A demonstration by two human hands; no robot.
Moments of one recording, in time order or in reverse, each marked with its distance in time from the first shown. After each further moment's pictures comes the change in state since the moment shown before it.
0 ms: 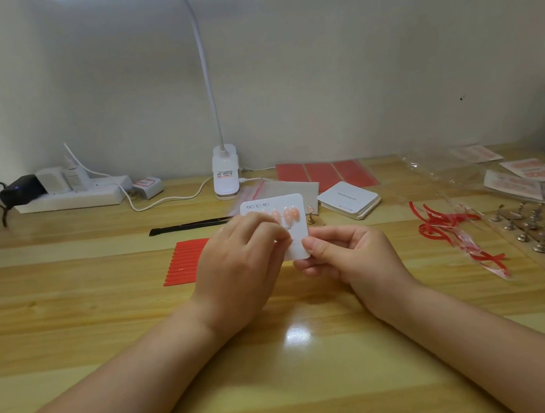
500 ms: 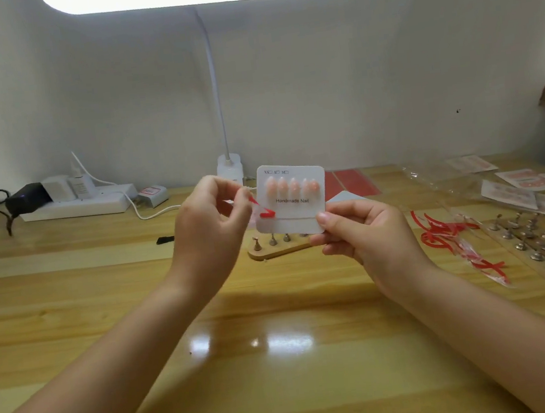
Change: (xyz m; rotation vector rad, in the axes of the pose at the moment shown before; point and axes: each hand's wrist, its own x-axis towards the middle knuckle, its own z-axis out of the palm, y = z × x) left_hand 0.035 -0.023 -0.028 -0.365 0.103 -0.619; right_hand 0.005 -0.037 0.010 -0.091 0.091 -0.104
